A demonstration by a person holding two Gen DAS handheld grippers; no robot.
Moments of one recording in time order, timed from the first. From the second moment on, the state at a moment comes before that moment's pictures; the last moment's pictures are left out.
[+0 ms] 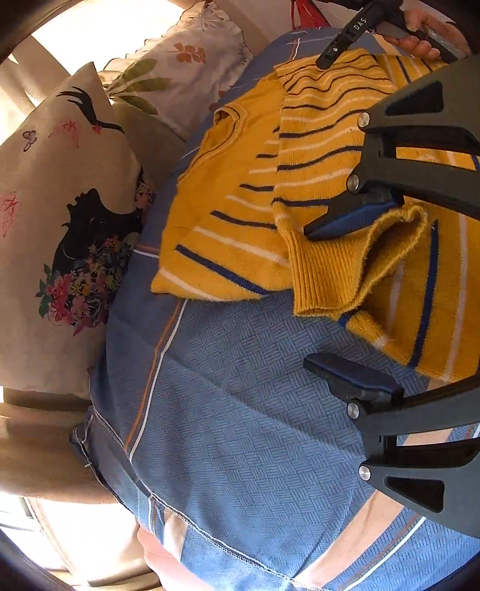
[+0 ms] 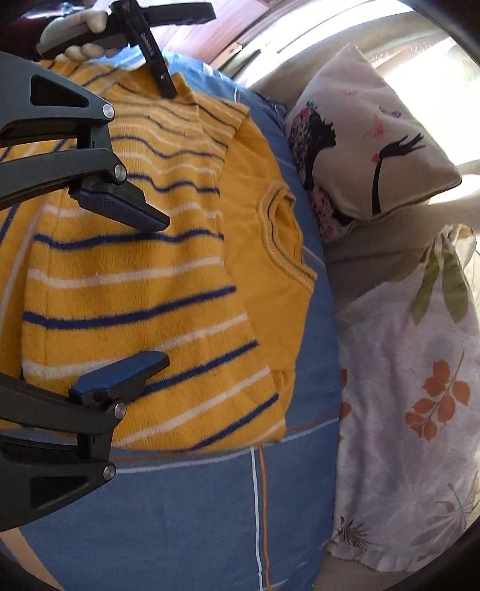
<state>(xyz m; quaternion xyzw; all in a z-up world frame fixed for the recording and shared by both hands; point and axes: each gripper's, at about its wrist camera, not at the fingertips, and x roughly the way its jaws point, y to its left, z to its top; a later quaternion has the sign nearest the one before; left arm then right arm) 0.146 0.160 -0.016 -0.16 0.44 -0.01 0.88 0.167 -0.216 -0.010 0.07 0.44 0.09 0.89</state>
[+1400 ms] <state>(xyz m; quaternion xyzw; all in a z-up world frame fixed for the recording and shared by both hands) -0.088 0.135 -0.073 -0.28 0.46 -0.19 0.82 -0.083 -0.227 -0.093 0.29 0.50 0.35 0.73</state>
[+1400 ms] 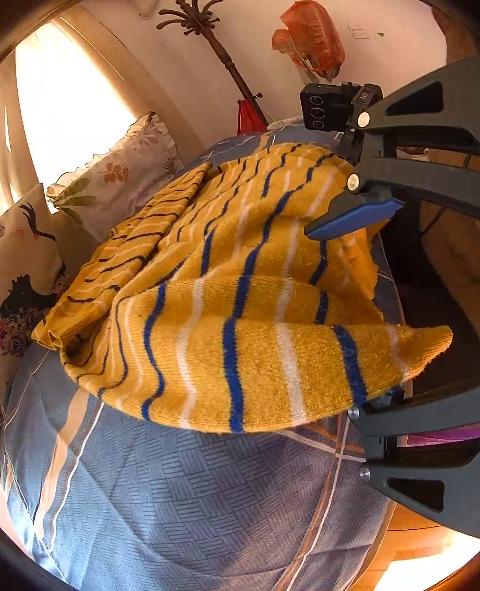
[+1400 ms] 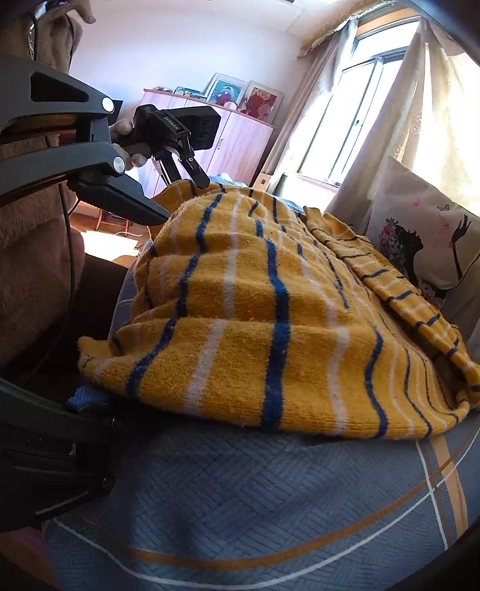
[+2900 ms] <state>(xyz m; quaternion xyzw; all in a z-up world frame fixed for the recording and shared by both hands) 0.178 0.105 0.039 -0.23 0.43 -0.13 0.87 0.134 -0.244 0.035 0.29 0.41 0.31 0.81</state>
